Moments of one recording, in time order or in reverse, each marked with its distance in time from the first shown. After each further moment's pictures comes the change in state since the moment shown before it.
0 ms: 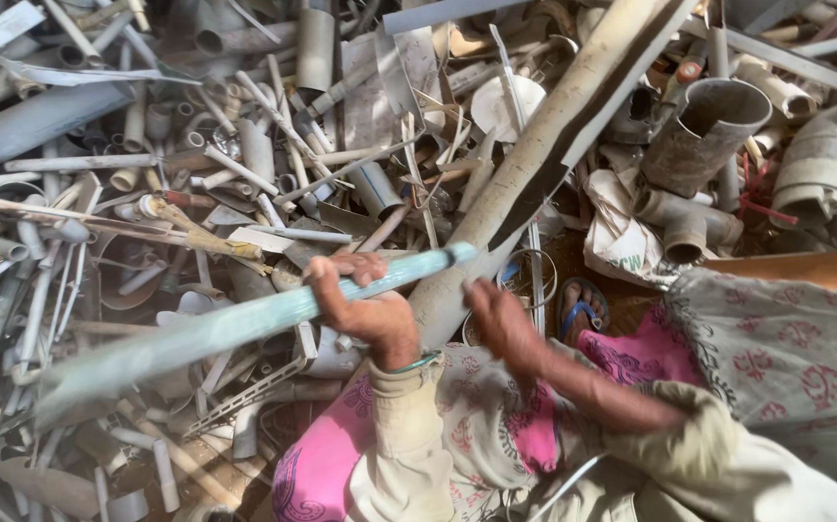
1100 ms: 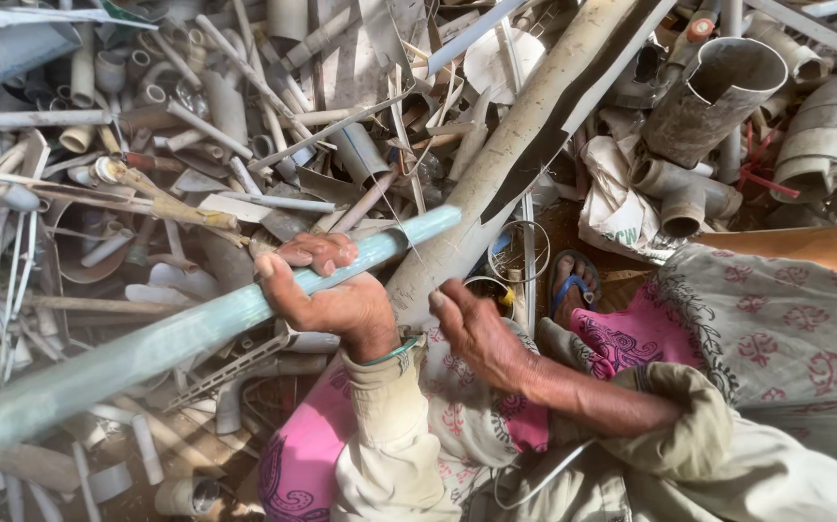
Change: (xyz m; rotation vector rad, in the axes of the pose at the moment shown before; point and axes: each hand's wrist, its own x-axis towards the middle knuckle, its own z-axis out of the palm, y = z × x) left_hand 0.014 0.019 0.001 0.044 -0.021 0.066; right_hand -0.002 0.032 0.027 -0.011 -0.034 -0.262
